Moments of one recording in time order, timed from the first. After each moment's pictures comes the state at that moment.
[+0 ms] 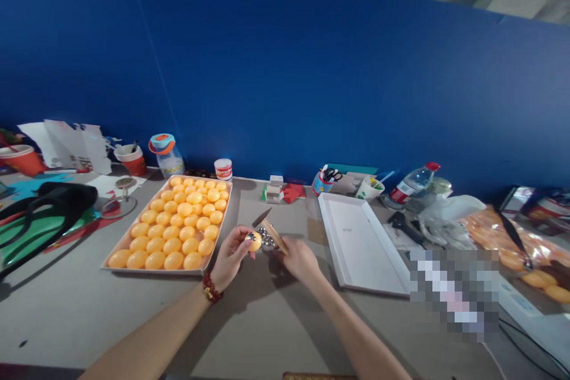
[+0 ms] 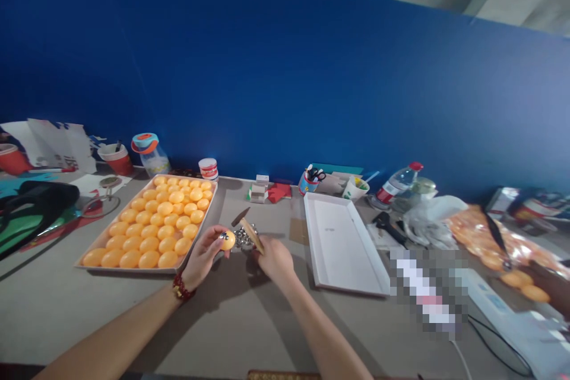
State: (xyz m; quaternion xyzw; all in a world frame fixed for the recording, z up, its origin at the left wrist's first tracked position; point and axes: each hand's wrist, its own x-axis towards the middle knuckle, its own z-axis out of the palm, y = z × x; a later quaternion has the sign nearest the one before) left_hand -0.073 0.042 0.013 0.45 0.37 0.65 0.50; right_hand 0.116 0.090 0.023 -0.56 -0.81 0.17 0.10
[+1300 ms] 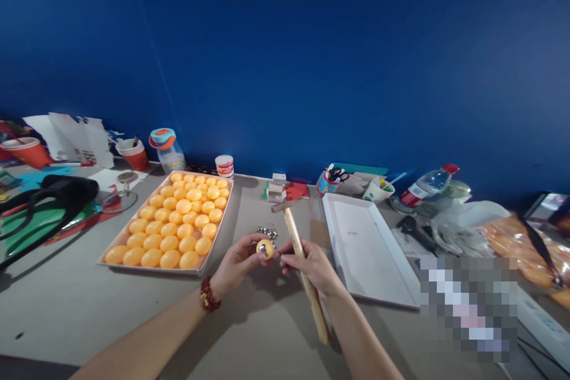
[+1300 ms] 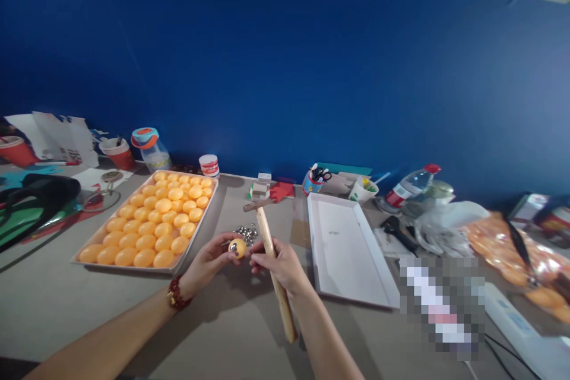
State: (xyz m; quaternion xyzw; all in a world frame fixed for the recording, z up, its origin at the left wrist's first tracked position) left_hand -0.058 0.040 0.013 0.45 0.34 0.58 0.59; right_hand 0.134 0.077 0.054 -0.39 -0.52 0.69 0.33
